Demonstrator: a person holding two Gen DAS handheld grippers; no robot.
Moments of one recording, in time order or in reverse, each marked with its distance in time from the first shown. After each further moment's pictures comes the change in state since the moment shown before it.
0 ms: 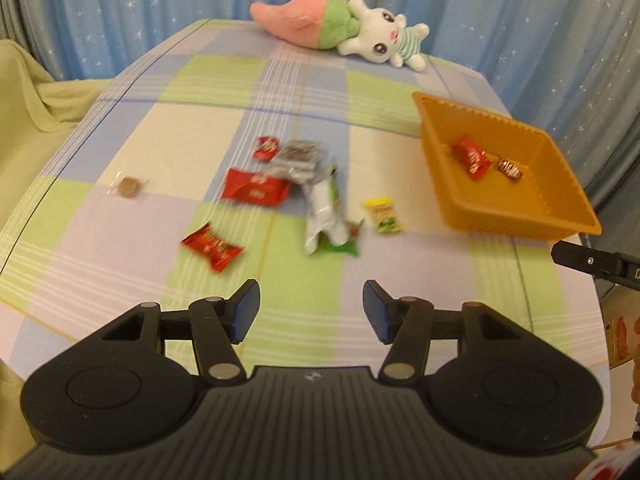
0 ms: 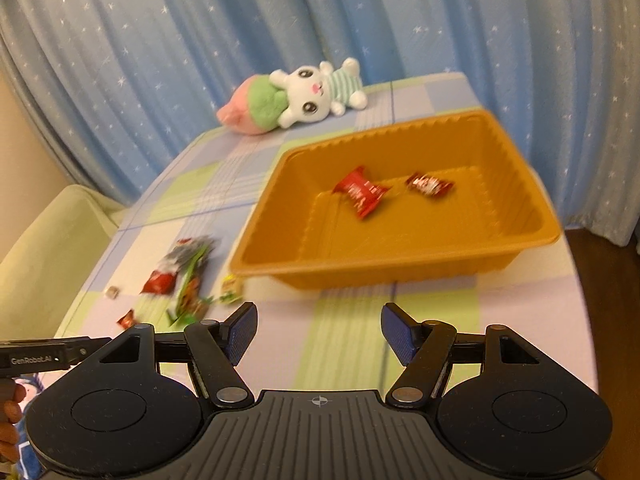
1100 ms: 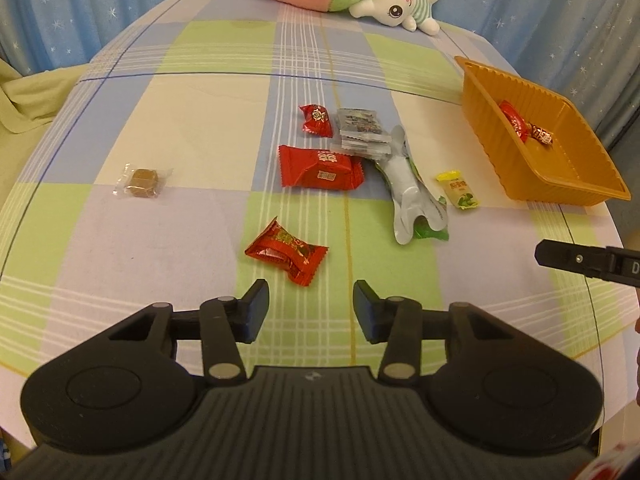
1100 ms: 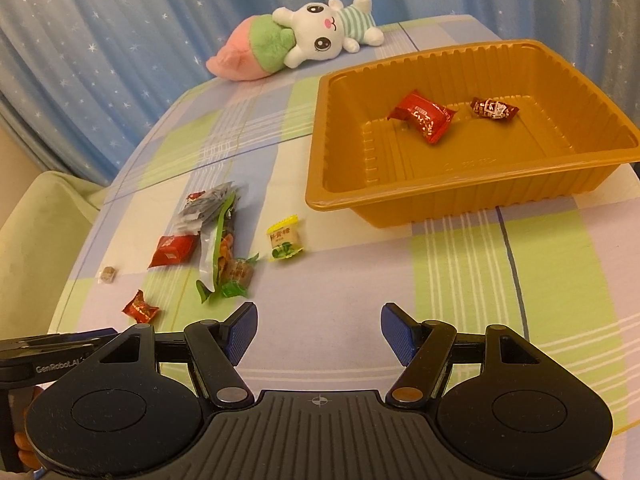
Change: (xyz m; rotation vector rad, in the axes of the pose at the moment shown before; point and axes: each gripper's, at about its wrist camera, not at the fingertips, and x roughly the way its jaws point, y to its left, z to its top) left arm 0.059 0.077 0.017 0.085 0.093 -0.074; right arm 0.074 0.076 -0.025 0.092 0.107 -0.088
